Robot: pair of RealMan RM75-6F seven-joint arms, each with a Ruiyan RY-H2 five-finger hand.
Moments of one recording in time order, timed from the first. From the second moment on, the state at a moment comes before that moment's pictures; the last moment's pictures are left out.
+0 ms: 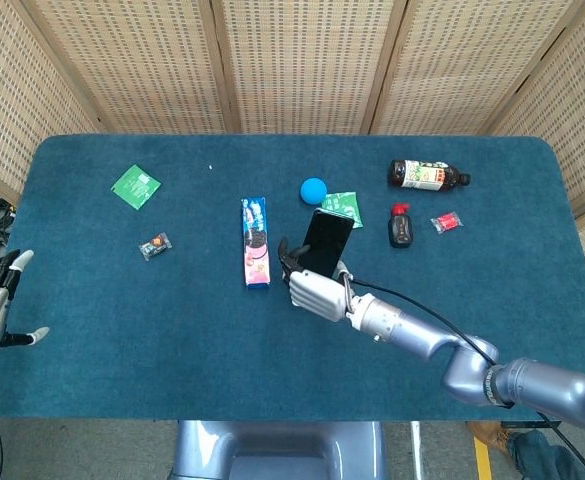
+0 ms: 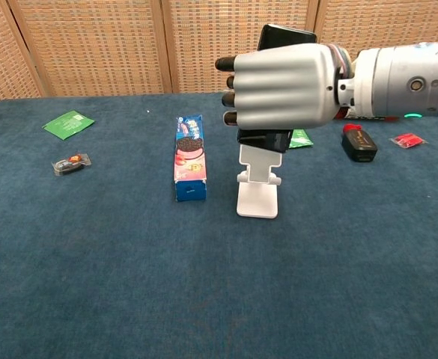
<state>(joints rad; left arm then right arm) -0.23 -0.99 -0.10 -1.81 1.18 1.24 0.17 0.96 -1.36 0.23 -1.48 -1.78 0.71 -1.22</state>
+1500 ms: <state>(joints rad) -0.25 -0.98 -0.10 -1.79 1.14 1.22 0.16 1.07 -1.45 0.05 -1.27 -1.89 0.75 -1.04</state>
